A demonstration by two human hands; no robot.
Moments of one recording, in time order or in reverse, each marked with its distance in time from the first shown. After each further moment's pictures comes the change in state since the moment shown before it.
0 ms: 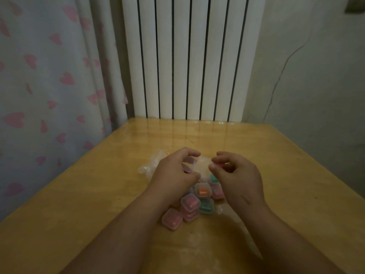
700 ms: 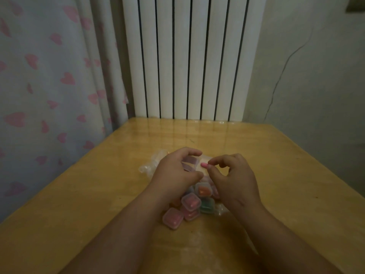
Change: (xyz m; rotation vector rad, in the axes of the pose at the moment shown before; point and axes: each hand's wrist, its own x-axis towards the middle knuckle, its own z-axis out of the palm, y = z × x) left_hand -0.001 0.002 -0.003 -0.108 -0.024 -0.010; right_hand -0.002 0.001 0.006 -0.144 -0.028 -0.035
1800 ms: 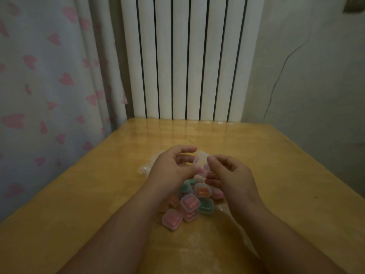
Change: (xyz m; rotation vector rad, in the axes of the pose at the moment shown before) left_hand 0.004 0.000 0.001 -0.351 0.018 -0.106; right_hand -0.002 -0.002 -0.001 0.589 -0.120 0.262
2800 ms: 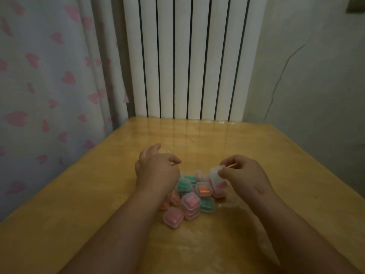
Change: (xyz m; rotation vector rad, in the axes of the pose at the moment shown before) left_hand 0.008 -0.006 -0.017 0.969 0.273 -0.080; right_hand 0.011 -0.013 -0.023 -0.484 0.020 0.024
